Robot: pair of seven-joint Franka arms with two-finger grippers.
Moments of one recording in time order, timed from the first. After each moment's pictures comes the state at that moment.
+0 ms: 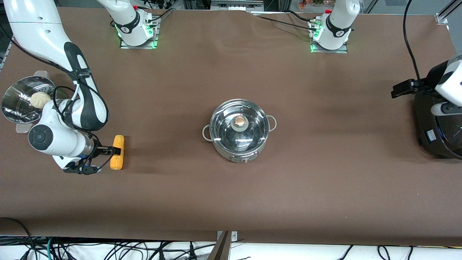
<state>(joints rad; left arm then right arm) -0.09 0.15 0.12 -1.48 -0.03 1.42 -0.07 0.00 0.63 0.02 -1.63 -0.01 2.19 0.04</state>
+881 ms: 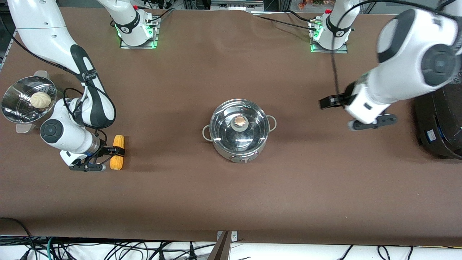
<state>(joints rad) -0.33 0.27 0.03 -1.48 -0.18 1.57 -0.54 0.00 0.63 0.02 -1.74 -0.01 2.39 0.03</state>
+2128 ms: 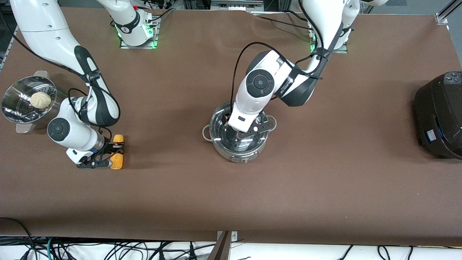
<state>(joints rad) -0.66 0.67 -0.01 -1.29 -0.17 1.94 -0.98 0.00 0.63 0.02 -1.79 -0.01 2.42 -0.04</state>
